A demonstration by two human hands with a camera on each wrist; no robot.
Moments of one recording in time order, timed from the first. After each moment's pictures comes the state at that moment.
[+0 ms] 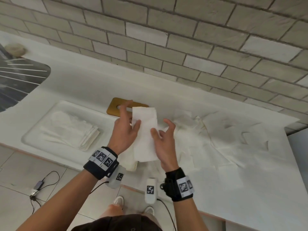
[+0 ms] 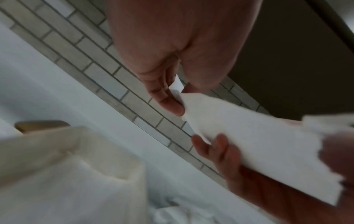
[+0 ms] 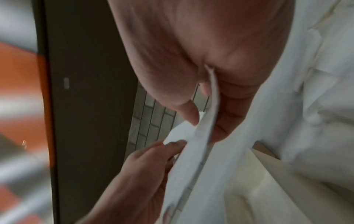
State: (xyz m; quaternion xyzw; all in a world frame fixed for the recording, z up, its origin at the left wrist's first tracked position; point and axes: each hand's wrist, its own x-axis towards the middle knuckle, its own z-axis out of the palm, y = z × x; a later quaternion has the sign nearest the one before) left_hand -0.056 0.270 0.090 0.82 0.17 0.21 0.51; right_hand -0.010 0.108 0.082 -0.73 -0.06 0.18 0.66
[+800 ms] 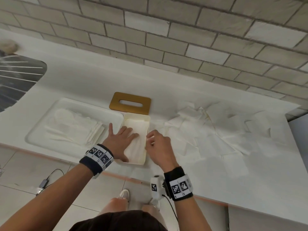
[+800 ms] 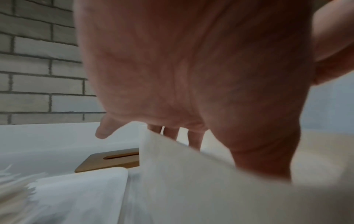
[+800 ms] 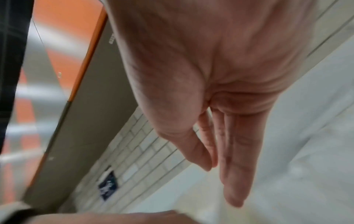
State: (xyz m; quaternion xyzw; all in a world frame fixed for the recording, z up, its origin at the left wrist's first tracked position) left_hand -0.094 0.325 0.019 0.96 0.00 -0.27 -0.03; right_hand -0.038 0.125 0.048 -0.90 -0.17 0.20 0.36
